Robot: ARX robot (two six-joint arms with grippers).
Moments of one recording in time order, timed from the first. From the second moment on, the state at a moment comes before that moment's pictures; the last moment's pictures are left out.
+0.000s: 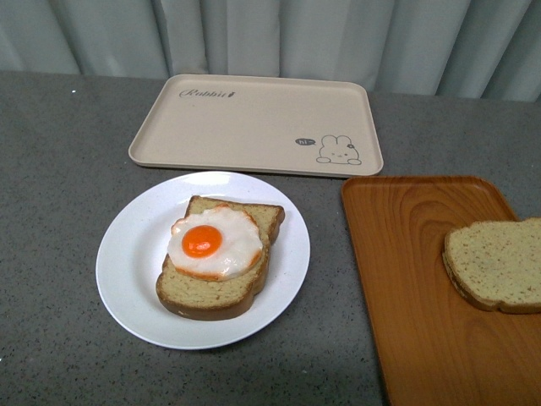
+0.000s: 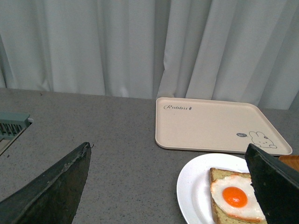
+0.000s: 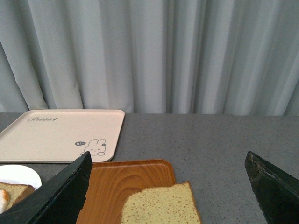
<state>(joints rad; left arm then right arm) 0.00 0.00 0.02 0.00 0.00 -0.01 0.00 0.00 0.01 0.00 0.00 0.00</state>
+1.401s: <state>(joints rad) 0.00 0.00 0.02 0.00 0.00 -0.01 0.00 0.00 0.01 0.00 0.00 0.00</state>
